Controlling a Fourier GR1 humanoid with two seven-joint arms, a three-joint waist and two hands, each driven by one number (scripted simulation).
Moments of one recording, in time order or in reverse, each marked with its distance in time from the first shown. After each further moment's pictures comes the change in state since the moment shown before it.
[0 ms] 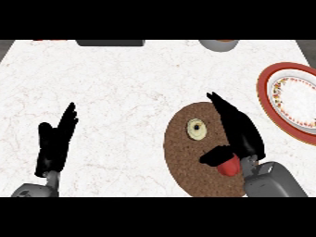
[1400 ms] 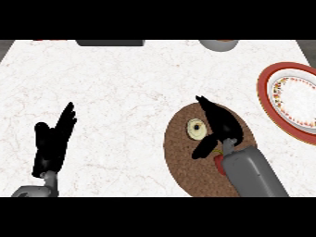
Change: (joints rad) left arm 0.017 -0.082 0.106 -0.036 -0.098 -0.104 0.032; right arm -0.098 0.193 -0.159 0.292 0.114 0.225 -0.045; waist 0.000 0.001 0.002
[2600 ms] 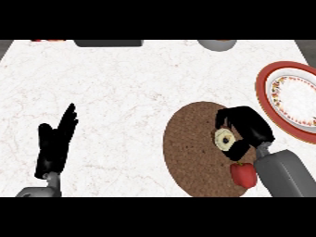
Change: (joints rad) left arm 0.009 -0.047 0.029 -0.005 -0.054 -0.020 0.003; right arm 0.058 -0.216 -0.008 0.018 0.113 -0.055 -0.509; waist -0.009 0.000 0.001
